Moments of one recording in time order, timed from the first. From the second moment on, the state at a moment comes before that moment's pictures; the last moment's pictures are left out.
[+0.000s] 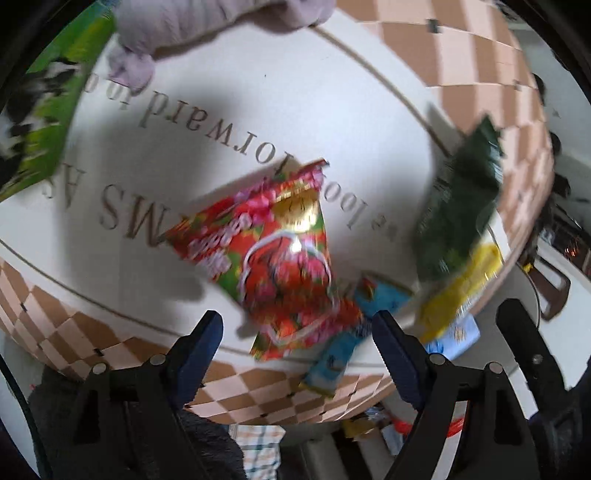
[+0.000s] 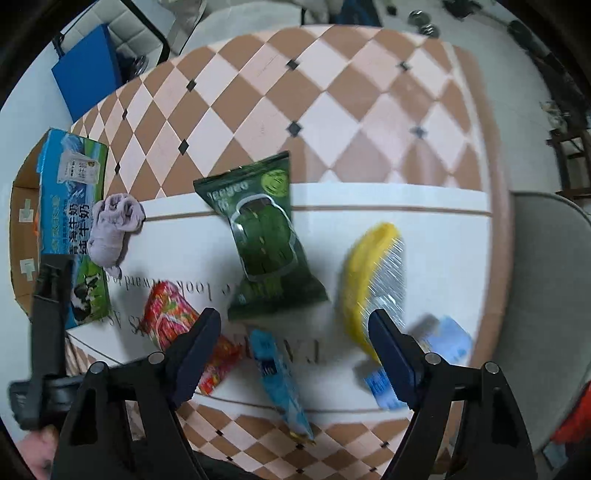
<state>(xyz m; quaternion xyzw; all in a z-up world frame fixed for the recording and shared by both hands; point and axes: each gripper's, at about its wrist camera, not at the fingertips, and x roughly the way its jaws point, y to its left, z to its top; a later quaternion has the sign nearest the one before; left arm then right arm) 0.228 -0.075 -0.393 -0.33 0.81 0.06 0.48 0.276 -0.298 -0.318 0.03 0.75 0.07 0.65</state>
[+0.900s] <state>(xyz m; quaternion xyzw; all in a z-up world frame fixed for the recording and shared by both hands) 0.257 -0.125 -0.398 -0.05 0.81 -0.01 0.58 0.281 -0.305 -0.382 0.07 0.80 0.01 0.60</state>
